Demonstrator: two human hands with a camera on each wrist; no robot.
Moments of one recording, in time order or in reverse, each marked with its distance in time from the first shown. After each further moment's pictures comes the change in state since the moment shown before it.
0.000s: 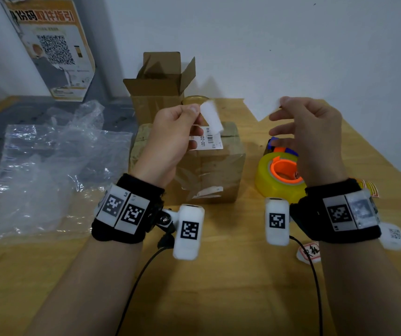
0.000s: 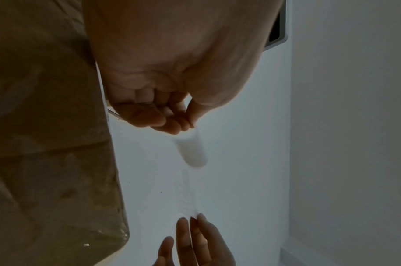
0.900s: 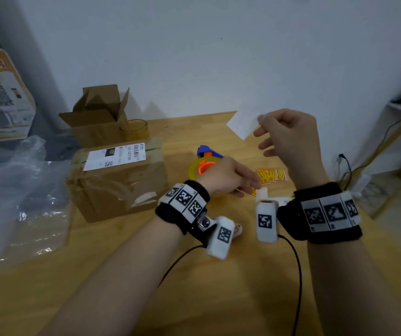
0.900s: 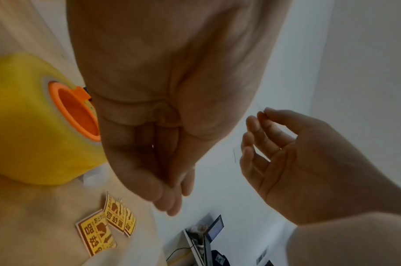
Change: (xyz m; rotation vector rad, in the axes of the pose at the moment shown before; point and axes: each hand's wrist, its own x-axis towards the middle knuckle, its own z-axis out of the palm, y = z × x) left_hand -0.053 -0.021 0.199 0.343 -0.828 -0.123; right_hand -0.022 -0.037 -0.148 -0.239 0.119 -0.116
